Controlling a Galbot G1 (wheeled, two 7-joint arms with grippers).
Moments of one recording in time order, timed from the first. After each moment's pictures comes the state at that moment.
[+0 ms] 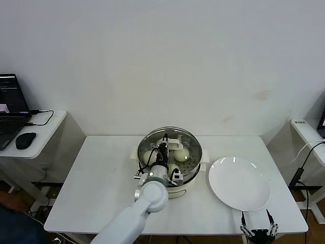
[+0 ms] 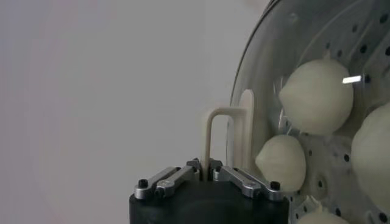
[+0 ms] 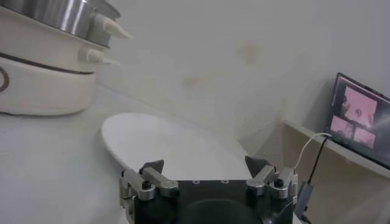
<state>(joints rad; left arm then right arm) 0.77 -1.36 0.20 -1.67 1.27 0.60 0.22 -1.72 1.58 0.86 1.76 -0.25 0.39 -0.03</state>
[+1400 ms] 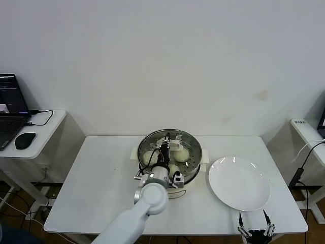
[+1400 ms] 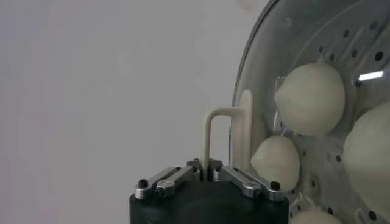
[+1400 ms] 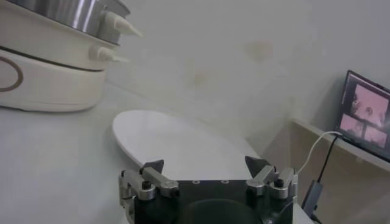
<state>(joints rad) 0.79 -1.35 0.20 -1.71 1.31 0.58 0.24 -1.72 1.58 0.84 1.75 -0.26 0.40 -0.03</state>
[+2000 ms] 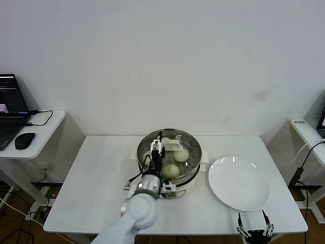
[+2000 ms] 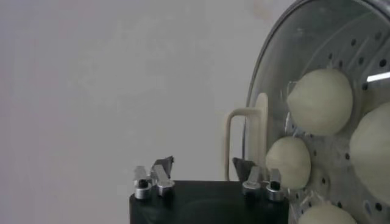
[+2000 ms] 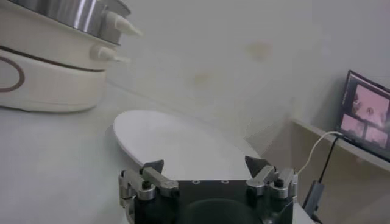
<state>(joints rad) 0.94 -1.27 0.14 -1.92 1.19 0.58 0.19 -1.72 1.58 0.84 1.74 -0.26 0.40 -0.03</state>
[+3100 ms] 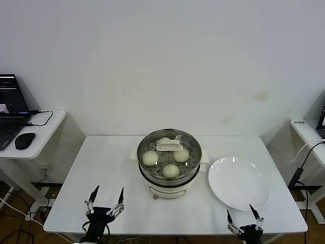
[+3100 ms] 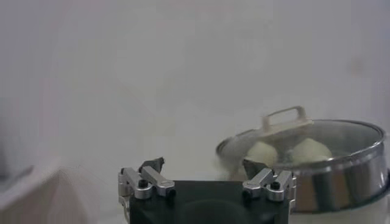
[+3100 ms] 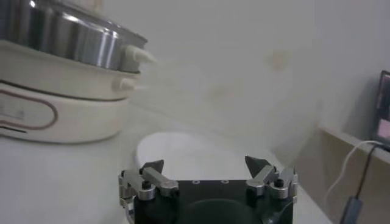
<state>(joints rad) 1.78 -1.27 -0.44 -2.16 -0.13 -0.09 -0.18 -1.81 1.40 0.71 1.92 0.03 0.24 -0.12</state>
